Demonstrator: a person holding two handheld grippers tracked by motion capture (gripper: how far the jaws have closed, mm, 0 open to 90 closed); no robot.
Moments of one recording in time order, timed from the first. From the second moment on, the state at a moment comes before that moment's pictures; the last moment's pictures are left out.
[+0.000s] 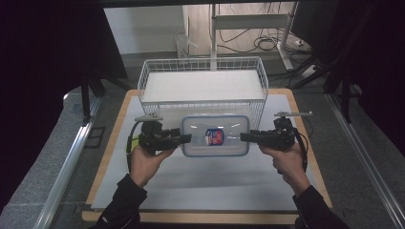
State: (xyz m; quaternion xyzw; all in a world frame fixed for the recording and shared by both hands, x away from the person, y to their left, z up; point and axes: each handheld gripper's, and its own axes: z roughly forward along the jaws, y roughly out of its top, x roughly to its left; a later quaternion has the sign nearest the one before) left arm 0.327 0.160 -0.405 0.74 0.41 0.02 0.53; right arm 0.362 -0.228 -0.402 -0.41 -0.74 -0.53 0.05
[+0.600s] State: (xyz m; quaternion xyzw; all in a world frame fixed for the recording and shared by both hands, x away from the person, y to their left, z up) left arm 0.359 0.193 -0.340 0.73 0.40 0.04 0.56; right arm 0.398 -0.196 -0.328 -0.38 -0.74 -0.55 0.02
